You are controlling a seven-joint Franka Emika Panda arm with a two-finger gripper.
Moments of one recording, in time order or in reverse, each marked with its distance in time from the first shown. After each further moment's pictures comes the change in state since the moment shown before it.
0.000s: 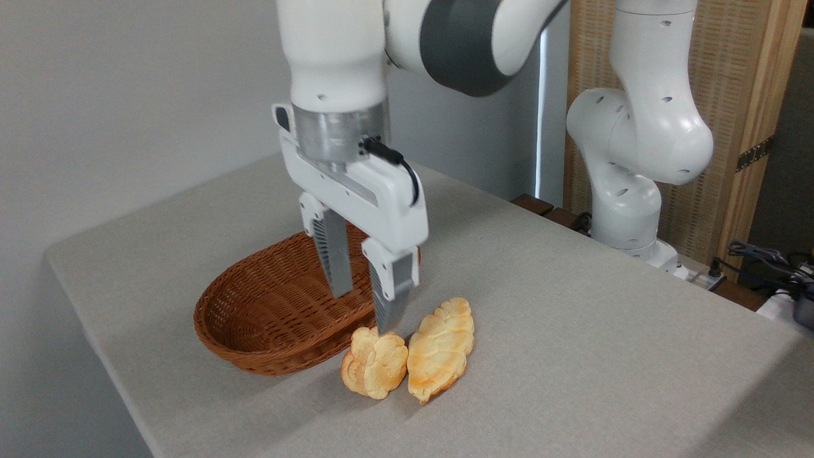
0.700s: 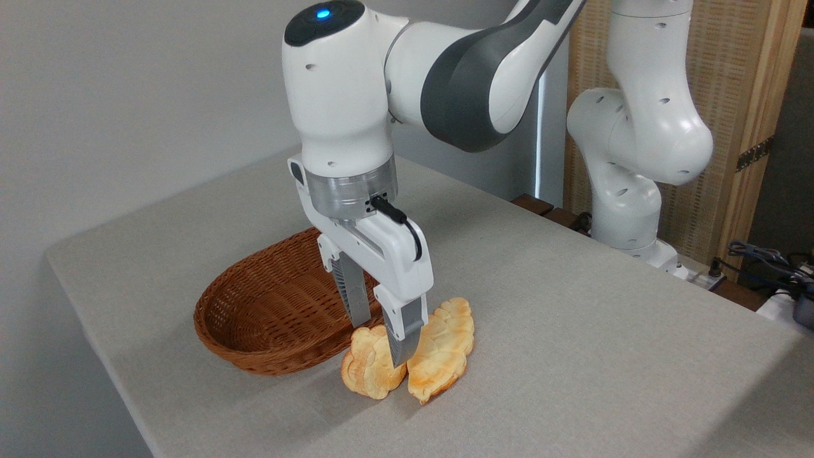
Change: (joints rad) arm -0.014 0.048 0.010 -0.072 0.000 0.051 0.042
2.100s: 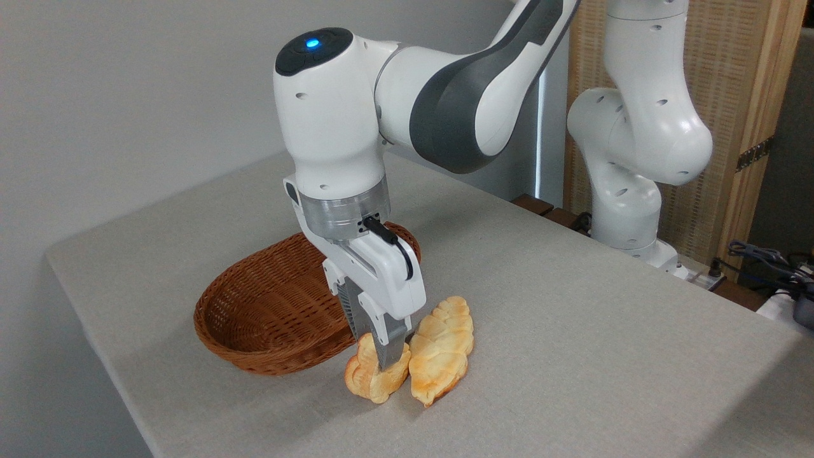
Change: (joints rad) arm -0.010 0.040 0.003 -0.002 0.000 0.029 0.000
